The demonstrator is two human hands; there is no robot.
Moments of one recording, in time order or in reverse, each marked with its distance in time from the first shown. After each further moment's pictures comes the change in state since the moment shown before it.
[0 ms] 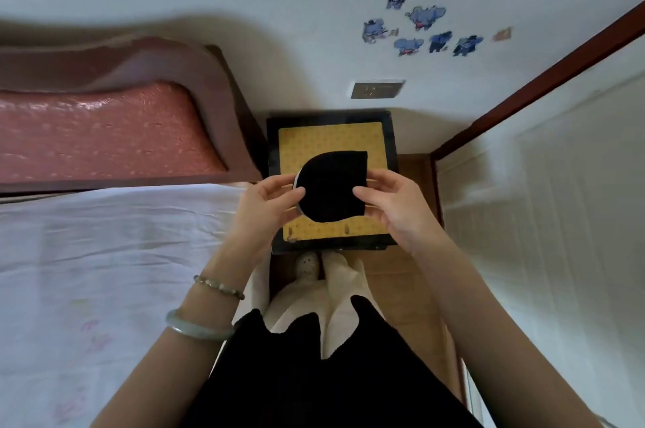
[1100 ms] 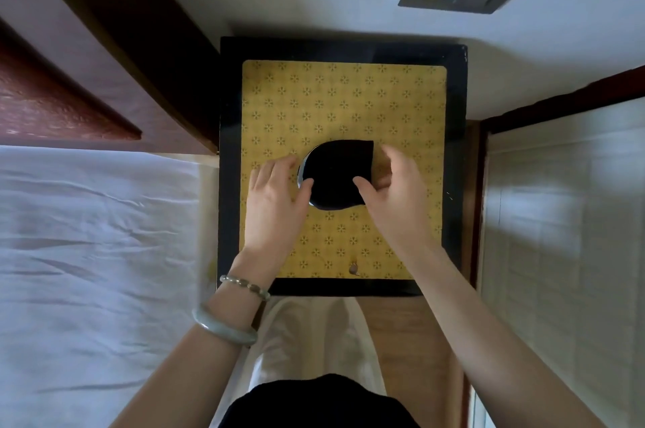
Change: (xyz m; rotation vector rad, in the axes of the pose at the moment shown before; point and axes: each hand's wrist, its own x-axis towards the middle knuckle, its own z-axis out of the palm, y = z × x) left_hand 0.214 -0.199 0.009 1.012 0.338 0.311; right_hand 0.246 0.185 -0.042 -0.840 0.224 -0.292
